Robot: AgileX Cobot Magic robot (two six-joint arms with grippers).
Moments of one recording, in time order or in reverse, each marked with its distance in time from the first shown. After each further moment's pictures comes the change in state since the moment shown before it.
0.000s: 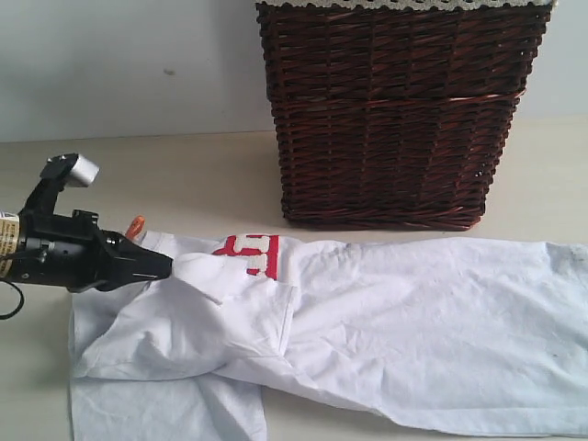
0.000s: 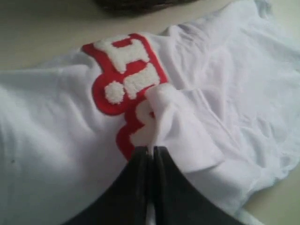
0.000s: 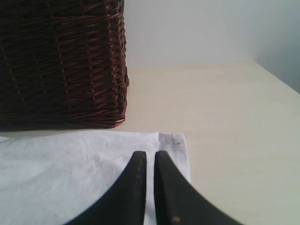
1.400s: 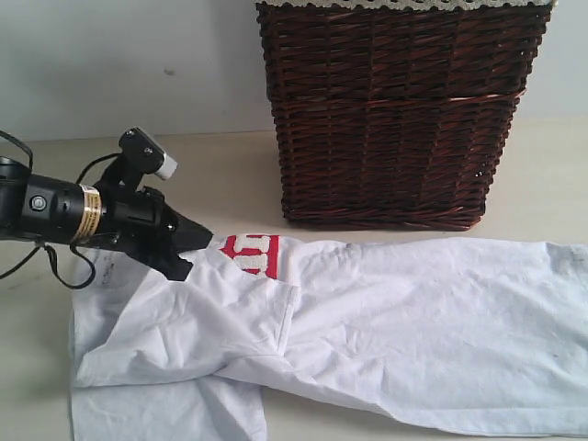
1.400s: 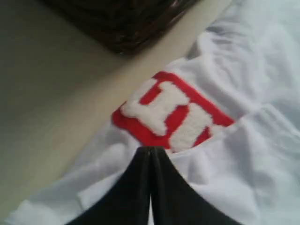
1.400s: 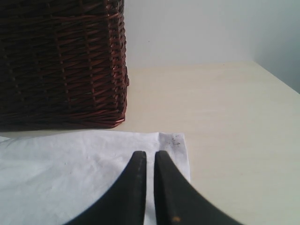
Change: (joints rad) left arm -0.162 0.150 -0.209 -0.099 0.224 0.381; right arm 0.000 0.000 0.000 0.000 0.000 0.000
